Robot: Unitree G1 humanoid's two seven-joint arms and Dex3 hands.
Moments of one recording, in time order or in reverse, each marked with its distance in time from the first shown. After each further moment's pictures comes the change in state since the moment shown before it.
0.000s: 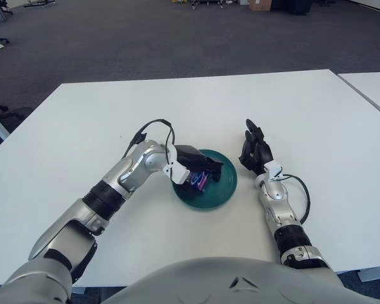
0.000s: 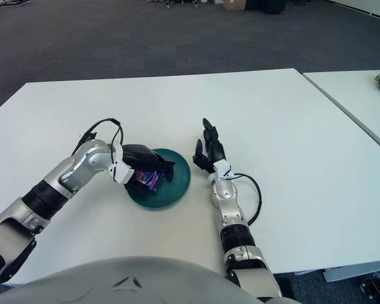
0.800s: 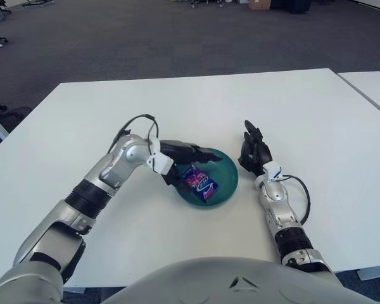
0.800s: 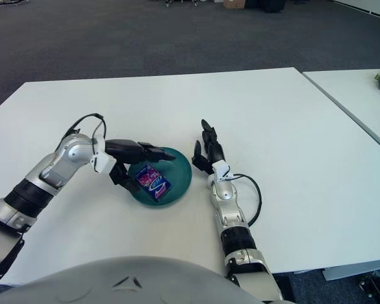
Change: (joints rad) left arm 0.074 -0.026 0.234 0.100 -0.302 -0.083 0.144; right arm 0.011 -0.014 0.015 -0.041 -0.018 0.042 0.003
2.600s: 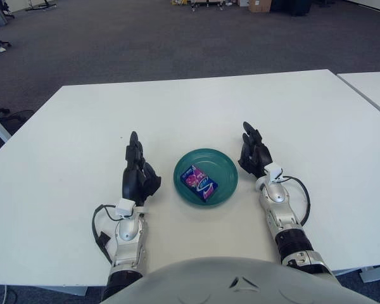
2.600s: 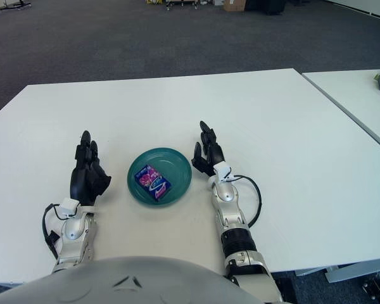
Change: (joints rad) left arm 0.594 -0.530 0.401 0.145 -0.165 -0.324 0.748; right arm 0.022 0.006 -0.020 -0.005 0.036 -0.013 0.059
